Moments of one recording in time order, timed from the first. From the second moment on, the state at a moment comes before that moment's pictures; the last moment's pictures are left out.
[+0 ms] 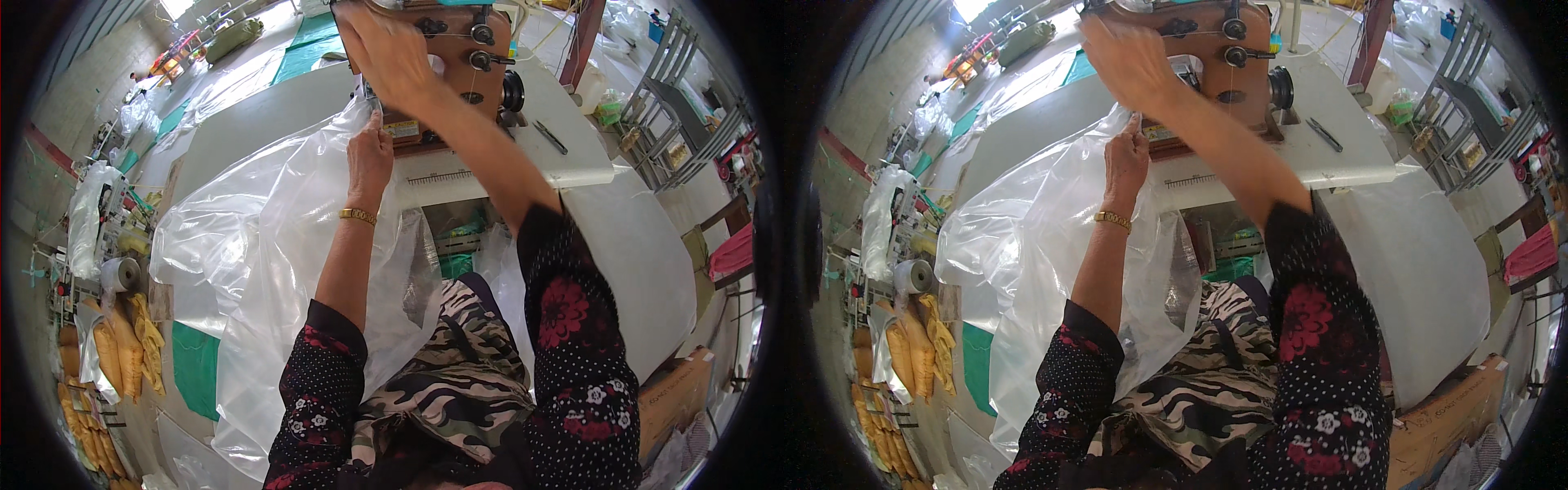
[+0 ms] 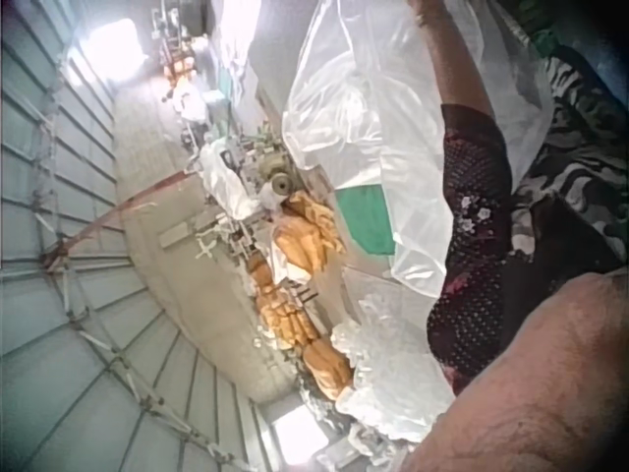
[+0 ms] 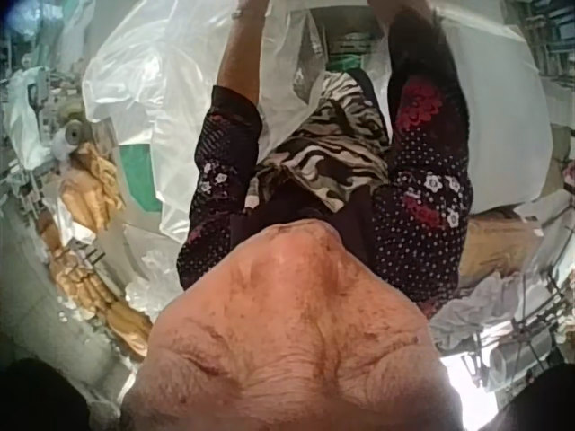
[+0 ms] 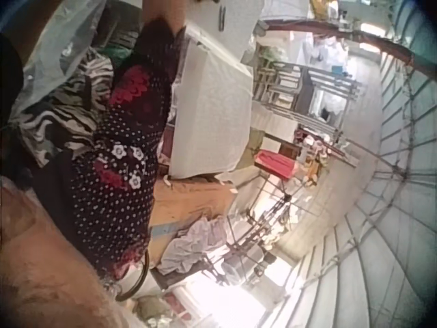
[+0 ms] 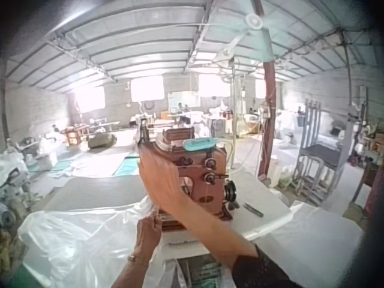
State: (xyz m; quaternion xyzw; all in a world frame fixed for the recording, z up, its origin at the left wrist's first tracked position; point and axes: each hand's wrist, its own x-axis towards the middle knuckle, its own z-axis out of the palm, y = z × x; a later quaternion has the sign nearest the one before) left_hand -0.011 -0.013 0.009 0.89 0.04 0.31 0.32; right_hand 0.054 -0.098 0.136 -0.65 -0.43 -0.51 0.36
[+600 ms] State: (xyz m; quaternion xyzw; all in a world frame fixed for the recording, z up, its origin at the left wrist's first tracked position) left_hand -0.009 -0.014 0.009 0.90 0.03 0.34 0.28; right_hand 0.026 -0.141 -0.053 -0.83 -0.37 -0.22 0.35
